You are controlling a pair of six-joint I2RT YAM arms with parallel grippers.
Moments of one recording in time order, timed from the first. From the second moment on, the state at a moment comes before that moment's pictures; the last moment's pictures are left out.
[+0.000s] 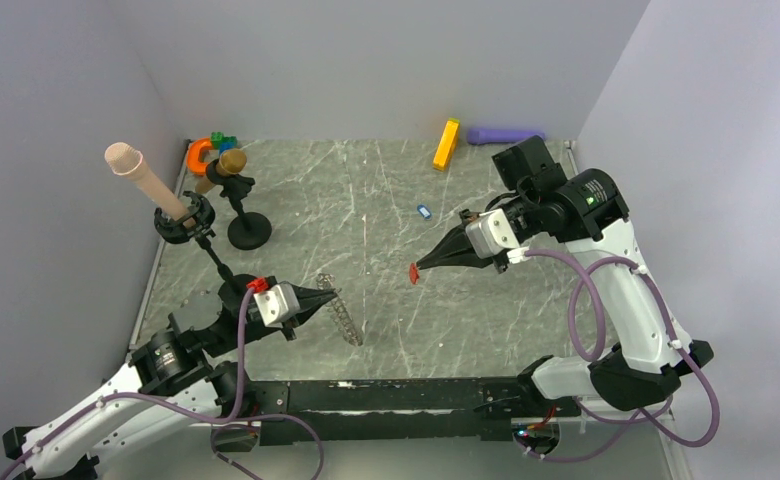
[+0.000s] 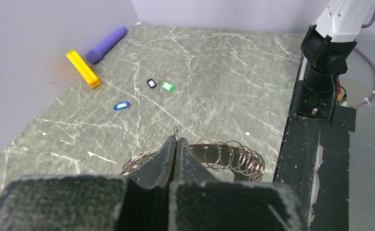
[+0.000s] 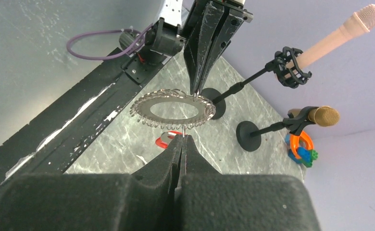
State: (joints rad) left arm -0.98 0.38 0.64 -0.25 0.13 0.18; right arm 0.57 1.33 1.83 -1.48 -1.26 -1.53
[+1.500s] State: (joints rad) left arm -0.98 0.29 0.59 -0.33 0.10 0.14; right arm 0.67 1.42 1.34 -1.30 -0.36 -0.92
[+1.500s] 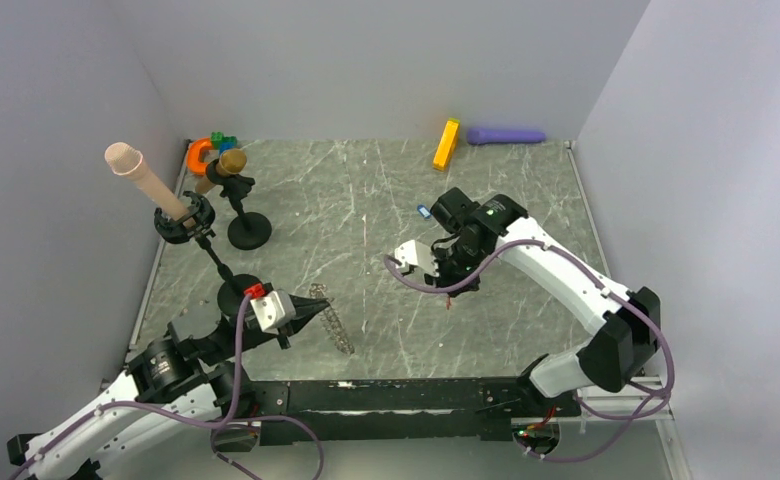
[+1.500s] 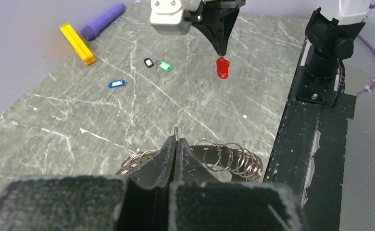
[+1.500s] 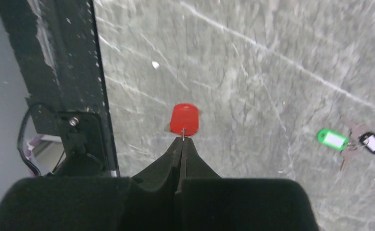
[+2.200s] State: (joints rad) left arm -0.98 0.22 0.58 -0.39 0.07 0.11; right arm 0.67 1.78 1.27 -1.10 -0.04 -0.84
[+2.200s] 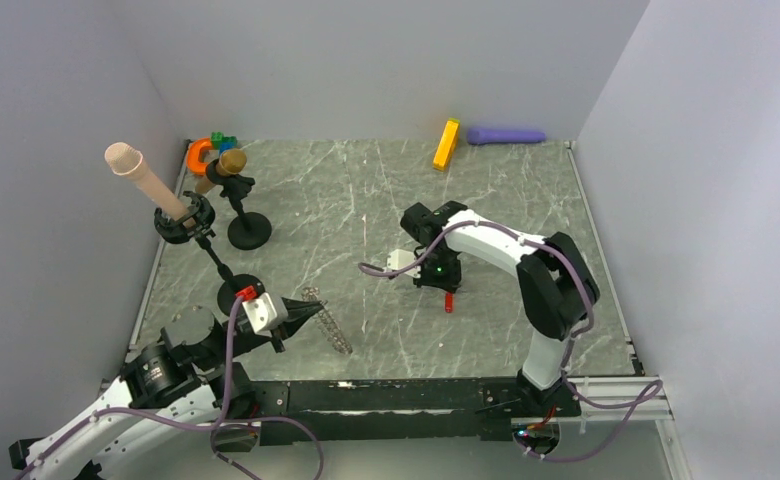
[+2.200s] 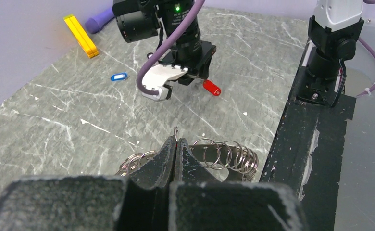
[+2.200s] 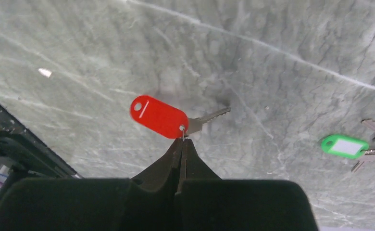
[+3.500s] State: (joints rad) left arm -0.98 0.18 0.58 -0.43 0.05 0.08; right arm 0.71 2.03 1.45 -1.01 -0.07 -0.74
